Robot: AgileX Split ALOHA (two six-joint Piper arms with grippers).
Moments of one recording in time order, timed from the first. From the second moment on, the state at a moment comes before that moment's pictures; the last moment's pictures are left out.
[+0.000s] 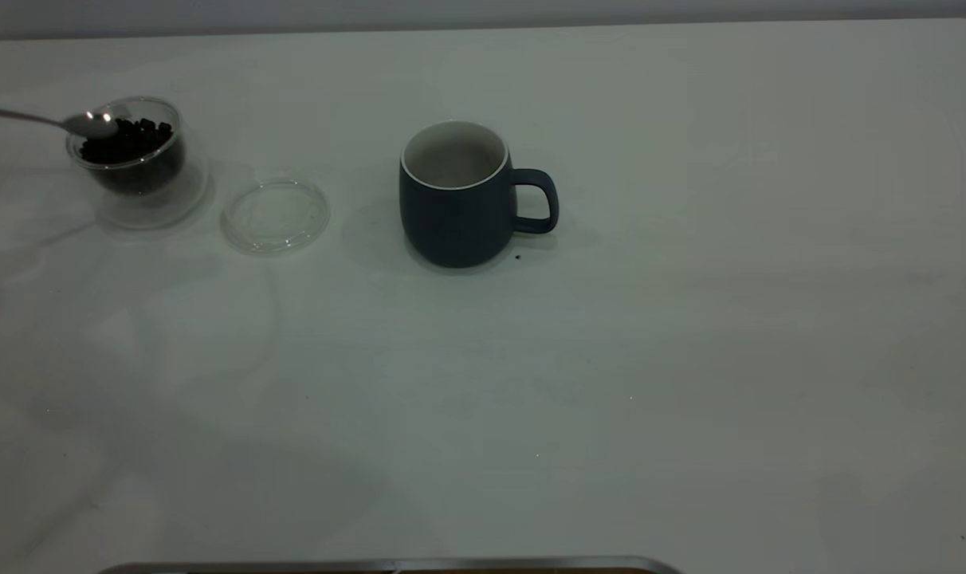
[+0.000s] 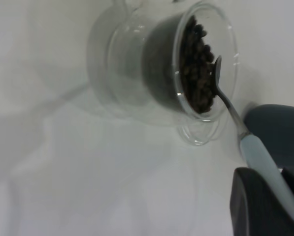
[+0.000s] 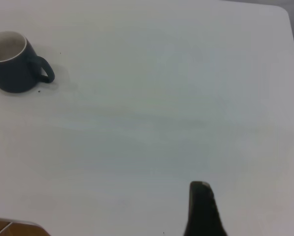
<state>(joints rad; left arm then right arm) 0.58 2.20 -1.22 -1.13 0.91 1.06 0.16 0.00 -0.48 -0.04 1.12 0.04</state>
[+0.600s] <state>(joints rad) 0.56 2.33 -1.22 -1.31 0.86 1.15 0.16 0.00 -0.48 -0.04 1.12 0.04</state>
